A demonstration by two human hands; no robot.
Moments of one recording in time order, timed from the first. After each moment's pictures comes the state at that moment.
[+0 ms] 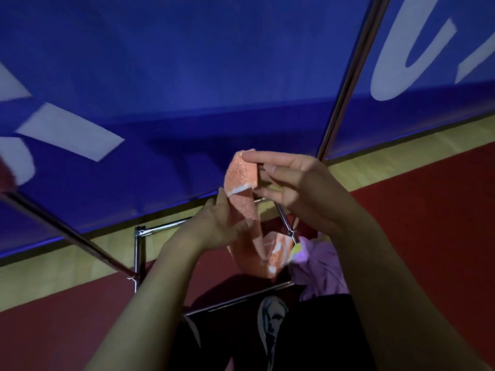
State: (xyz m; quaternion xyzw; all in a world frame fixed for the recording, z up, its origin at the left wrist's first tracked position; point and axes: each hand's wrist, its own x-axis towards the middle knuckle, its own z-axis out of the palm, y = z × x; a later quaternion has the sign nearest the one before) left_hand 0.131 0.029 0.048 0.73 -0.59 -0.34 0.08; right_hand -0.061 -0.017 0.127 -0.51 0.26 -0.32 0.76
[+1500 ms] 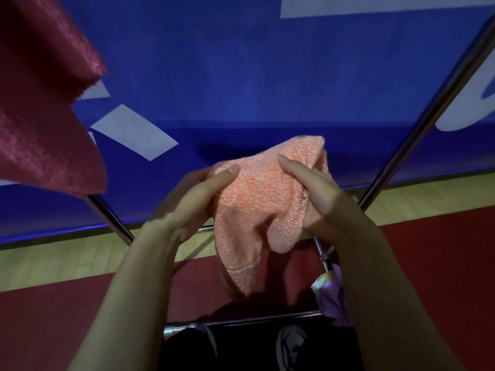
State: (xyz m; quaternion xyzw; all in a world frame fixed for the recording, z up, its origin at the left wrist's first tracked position) left_hand 0.210 0.052 0.127 0.62 -0.35 -0.50 0.50; right_hand 0.030 -0.037 0.123 -0.36 0.38 -0.32 0.79
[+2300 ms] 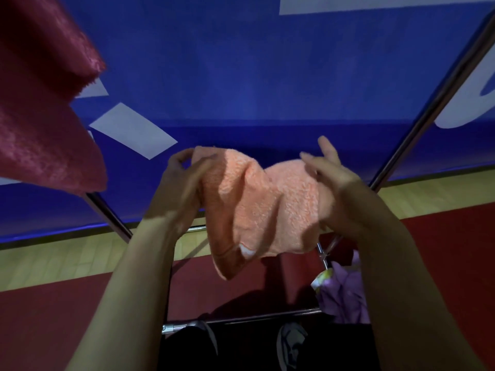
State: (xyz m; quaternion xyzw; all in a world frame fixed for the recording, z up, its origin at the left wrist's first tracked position) left_hand 0.224 0.051 0.119 0.61 -0.25 -0.43 0.62; right_hand -0.001 -0.045 0.127 -0.38 0.36 -0.34 0.78
